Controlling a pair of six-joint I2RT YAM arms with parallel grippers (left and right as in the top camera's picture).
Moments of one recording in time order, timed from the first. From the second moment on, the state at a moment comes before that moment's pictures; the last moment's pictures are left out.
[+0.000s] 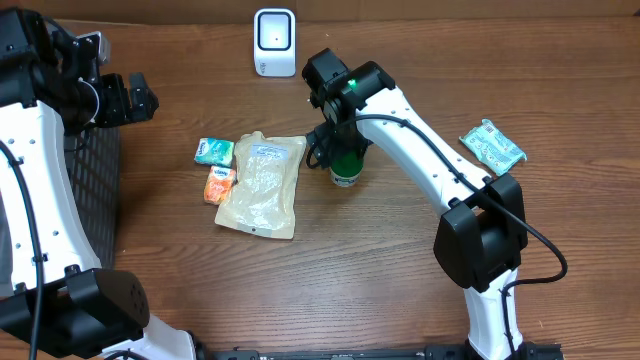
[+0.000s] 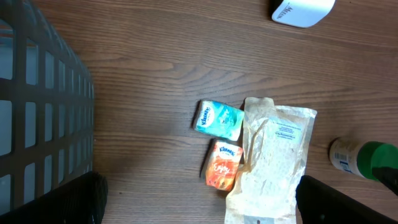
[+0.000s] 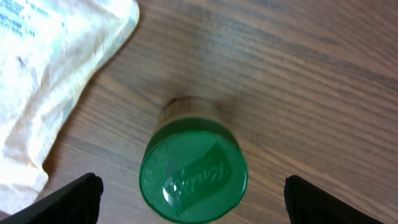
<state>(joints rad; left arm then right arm) 0.32 1.77 1.93 -1.31 0.29 0.11 0.58 2.16 1.99 -1.25 0.08 0.10</state>
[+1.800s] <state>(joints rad) 0.32 1.77 1.93 -1.31 0.29 0.11 0.54 2.16 1.79 -1.10 0.06 0.12</state>
